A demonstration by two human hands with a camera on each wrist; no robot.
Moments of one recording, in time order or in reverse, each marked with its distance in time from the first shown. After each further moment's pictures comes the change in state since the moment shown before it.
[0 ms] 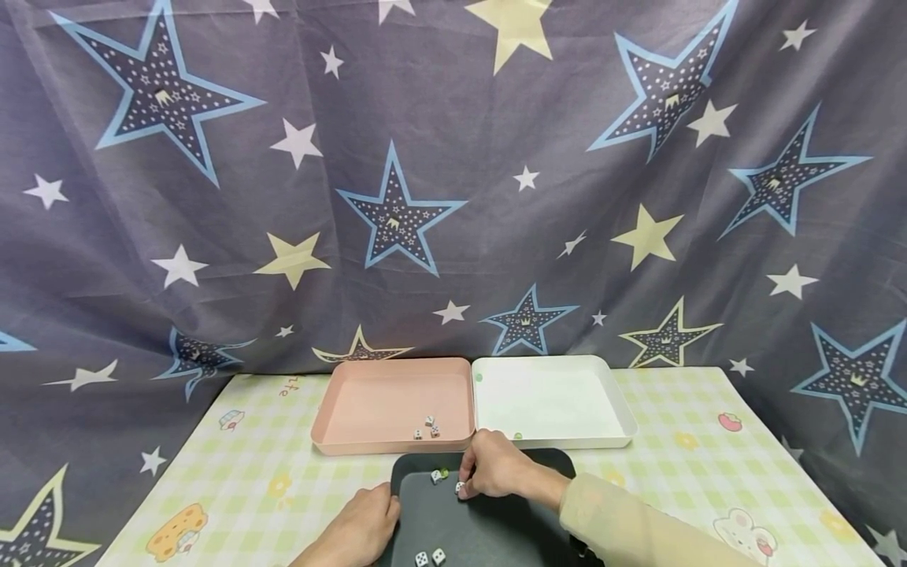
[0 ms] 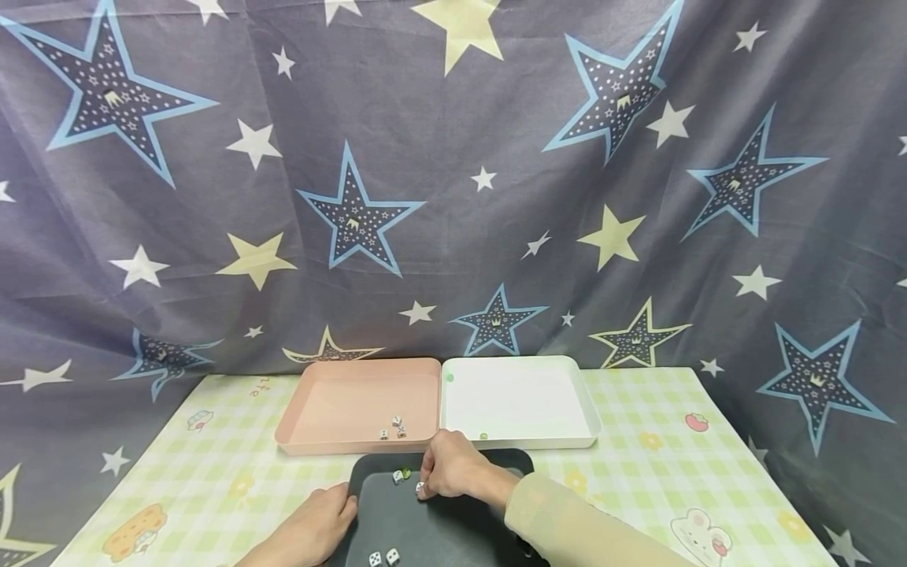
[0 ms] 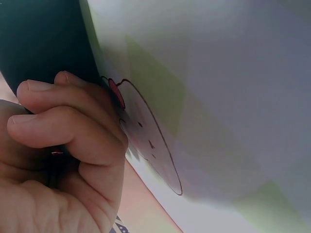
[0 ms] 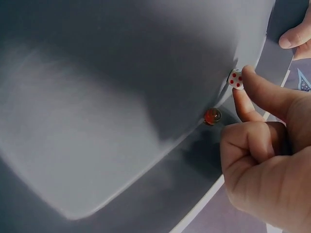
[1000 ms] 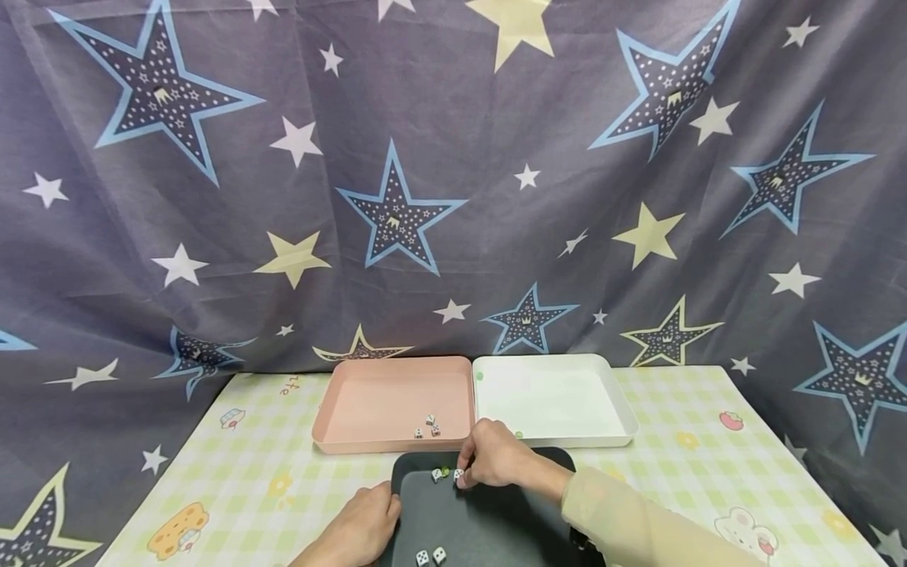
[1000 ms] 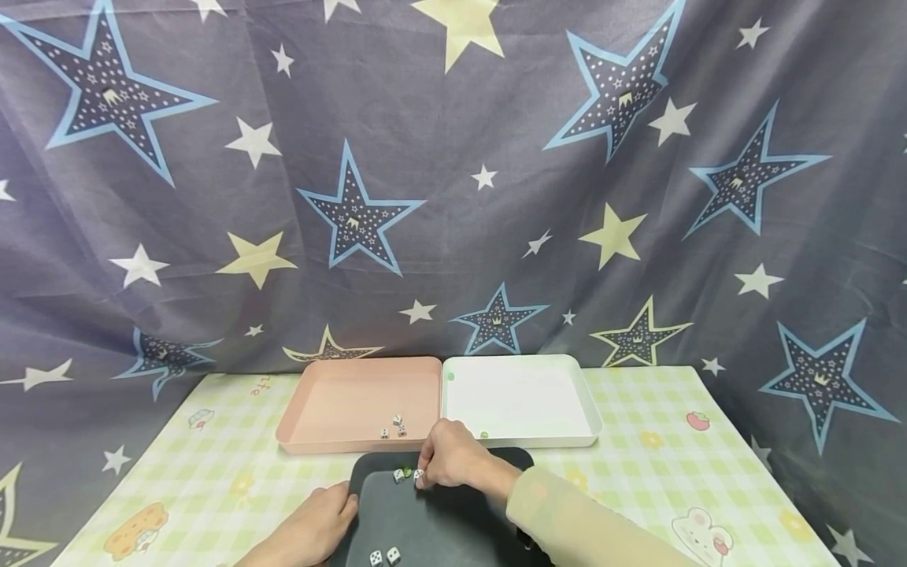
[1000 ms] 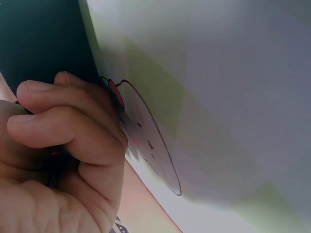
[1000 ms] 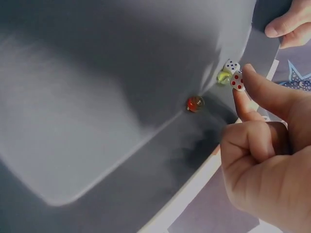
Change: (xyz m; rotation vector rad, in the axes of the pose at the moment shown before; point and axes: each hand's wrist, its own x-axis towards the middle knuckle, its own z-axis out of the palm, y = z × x) left_hand 0.008 -0.011 0.006 0.020 -0.015 -0.020; right_hand 0.003 -0.009 -0.010 0.020 0.031 -0.005
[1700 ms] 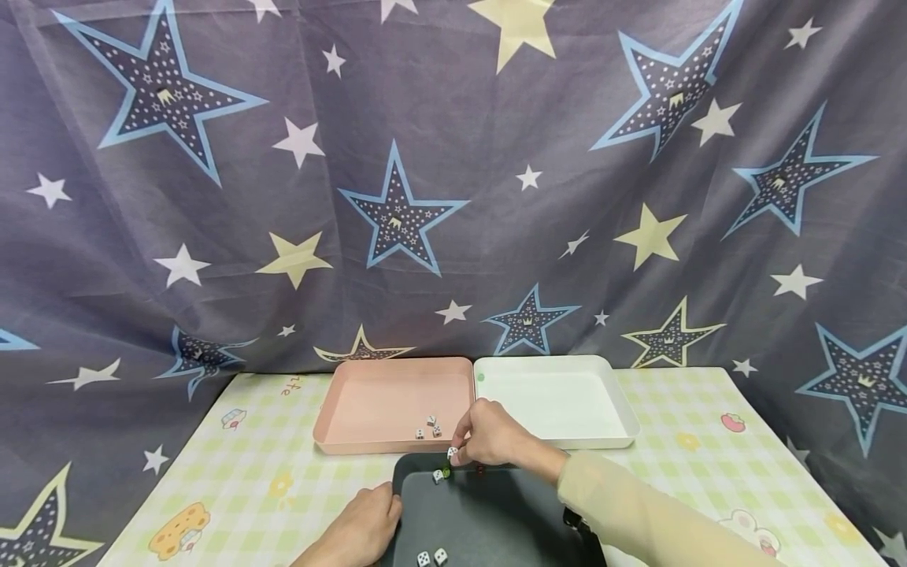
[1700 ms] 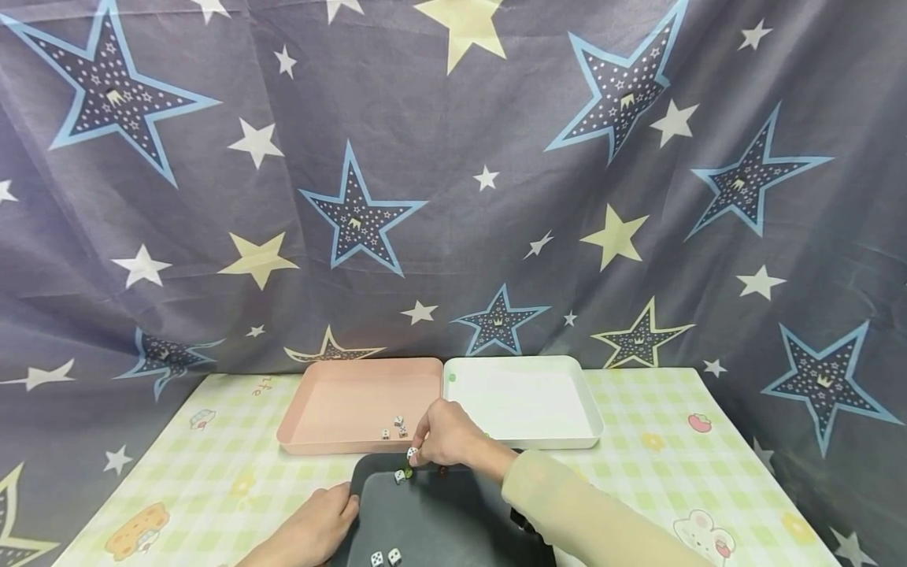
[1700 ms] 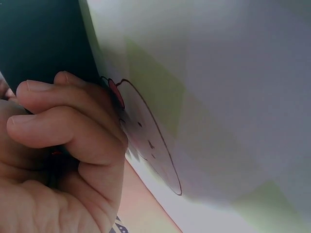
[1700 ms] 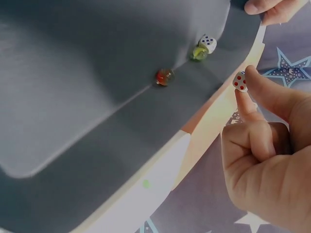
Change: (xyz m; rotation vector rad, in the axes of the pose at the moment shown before) left_hand 0.003 -0.008 0.005 0.012 0.015 0.012; right_hand 0.013 -0.017 -0.018 -0.017 0.050 0.006
